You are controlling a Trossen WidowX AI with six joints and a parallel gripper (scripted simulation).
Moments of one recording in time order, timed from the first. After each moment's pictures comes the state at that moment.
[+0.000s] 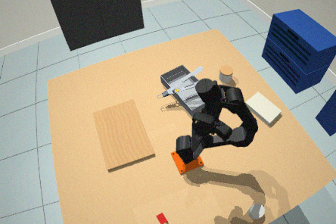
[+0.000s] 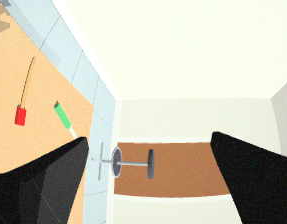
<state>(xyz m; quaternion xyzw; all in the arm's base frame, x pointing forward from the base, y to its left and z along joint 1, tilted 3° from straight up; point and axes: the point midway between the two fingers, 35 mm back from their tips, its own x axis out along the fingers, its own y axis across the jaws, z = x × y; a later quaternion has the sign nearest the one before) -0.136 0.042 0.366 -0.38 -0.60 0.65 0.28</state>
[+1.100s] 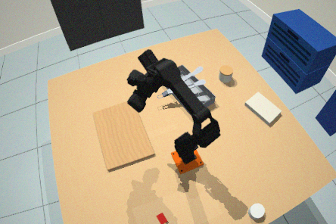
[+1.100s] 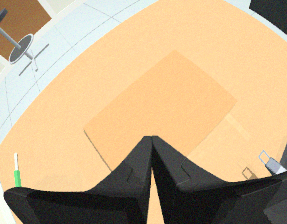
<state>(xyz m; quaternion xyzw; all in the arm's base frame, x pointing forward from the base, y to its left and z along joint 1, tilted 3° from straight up) 0.190 0.105 0.316 -0.08 0.39 0.38 0.83</state>
